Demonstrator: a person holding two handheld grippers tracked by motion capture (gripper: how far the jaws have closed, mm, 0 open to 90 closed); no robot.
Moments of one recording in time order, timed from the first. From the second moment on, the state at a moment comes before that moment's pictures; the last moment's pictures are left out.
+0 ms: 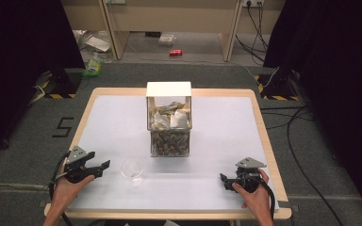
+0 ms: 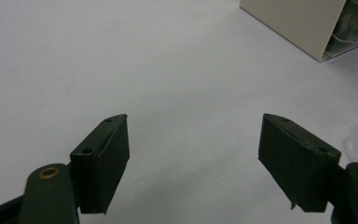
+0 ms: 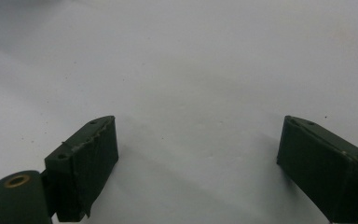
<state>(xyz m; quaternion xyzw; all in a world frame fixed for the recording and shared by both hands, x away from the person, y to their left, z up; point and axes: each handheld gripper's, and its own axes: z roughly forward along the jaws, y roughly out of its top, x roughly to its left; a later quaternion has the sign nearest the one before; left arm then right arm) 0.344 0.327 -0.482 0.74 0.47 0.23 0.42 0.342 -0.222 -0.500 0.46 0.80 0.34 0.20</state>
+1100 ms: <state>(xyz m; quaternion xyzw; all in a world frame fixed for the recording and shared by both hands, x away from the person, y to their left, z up) 0.345 0.286 -0.367 0.72 0.36 0.22 0.55 0.342 -0.221 -0.500 0.46 0.80 0.34 0.20</state>
